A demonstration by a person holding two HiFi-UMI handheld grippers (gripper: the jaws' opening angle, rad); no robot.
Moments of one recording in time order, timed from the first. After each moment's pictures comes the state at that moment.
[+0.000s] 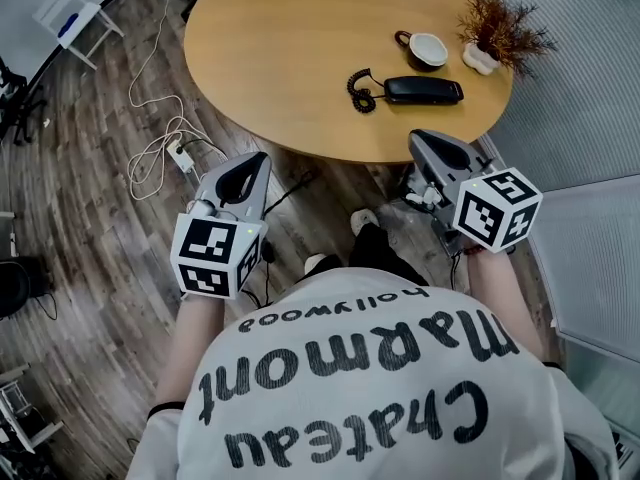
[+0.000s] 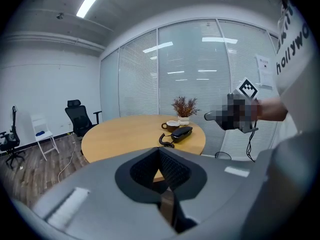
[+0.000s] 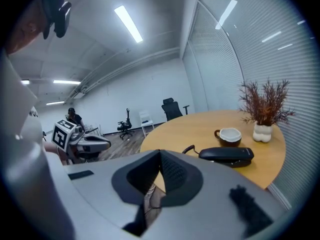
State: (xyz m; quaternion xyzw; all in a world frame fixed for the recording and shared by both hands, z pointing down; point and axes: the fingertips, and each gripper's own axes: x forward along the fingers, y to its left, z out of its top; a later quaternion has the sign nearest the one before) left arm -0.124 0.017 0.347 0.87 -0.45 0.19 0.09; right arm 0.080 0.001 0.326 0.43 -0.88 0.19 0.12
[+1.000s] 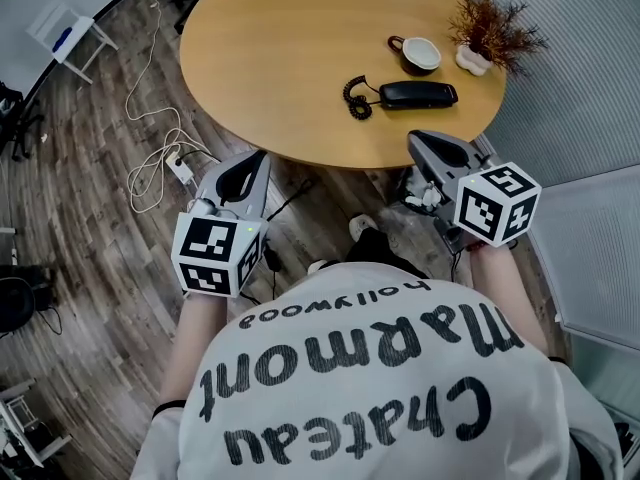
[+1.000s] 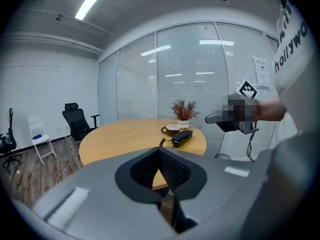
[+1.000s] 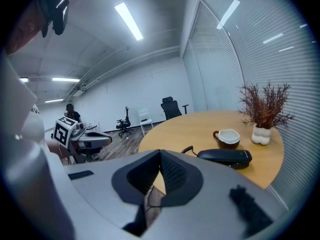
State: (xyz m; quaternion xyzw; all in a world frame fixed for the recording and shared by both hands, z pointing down) left arm -0.123 0.004 0.333 0.88 -0.44 0.17 0.08; right arm 0.082 -0.004 0.318 0.43 -0.87 0.19 0.14
